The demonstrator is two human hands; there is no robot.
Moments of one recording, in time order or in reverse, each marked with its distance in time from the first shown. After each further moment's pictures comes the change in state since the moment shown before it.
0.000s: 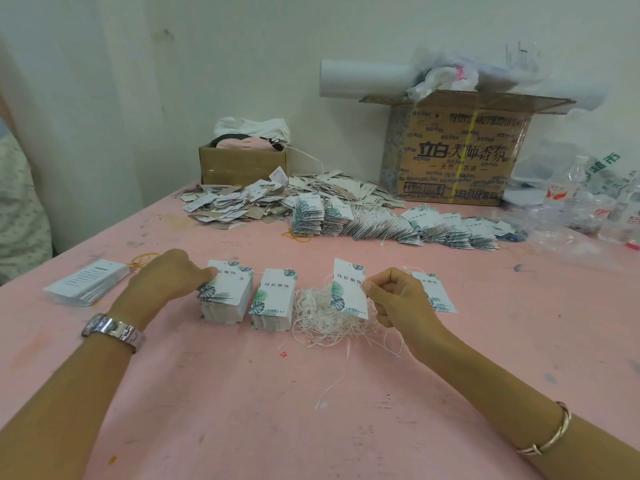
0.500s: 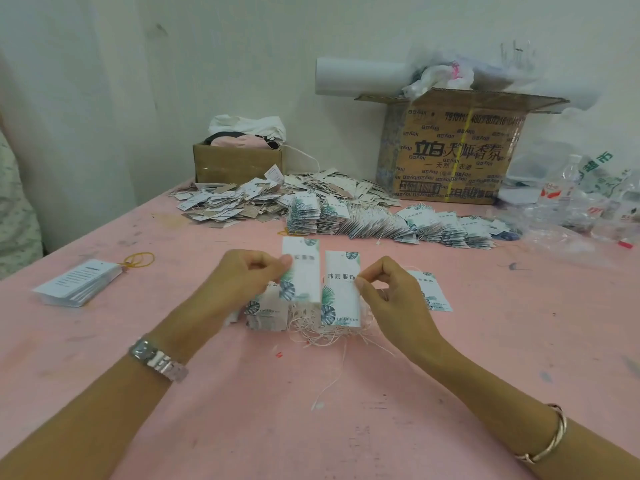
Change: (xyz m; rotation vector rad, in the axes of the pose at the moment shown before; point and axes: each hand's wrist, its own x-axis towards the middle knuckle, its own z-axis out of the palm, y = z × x) left_hand -0.076 0.073 0.027 -0.798 -0.162 0.310; right_hand -0.010 0.001 0.003 -0.340 0.031 -0.349
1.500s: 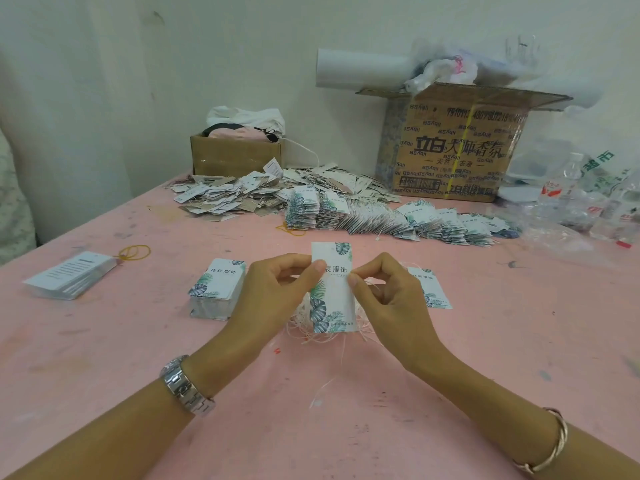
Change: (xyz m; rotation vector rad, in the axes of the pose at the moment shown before) left_hand -0.029 0.002 0.048 -0.280 0.050 0.200; right_hand -0.013 -0.009 0.006 0.158 -0.007 -0.111
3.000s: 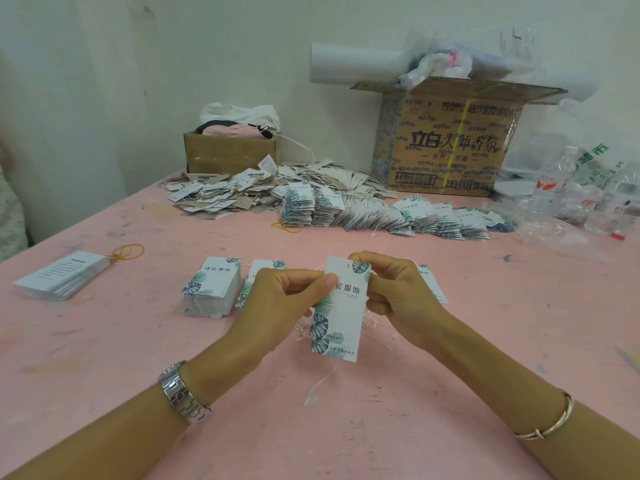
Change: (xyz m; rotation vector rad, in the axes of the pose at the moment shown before) left_hand -0.012 -0.002 0.008 -0.056 -0.168 -0.027; right_hand 0.022 0.002 -0.018 0.441 -0.206 0.367
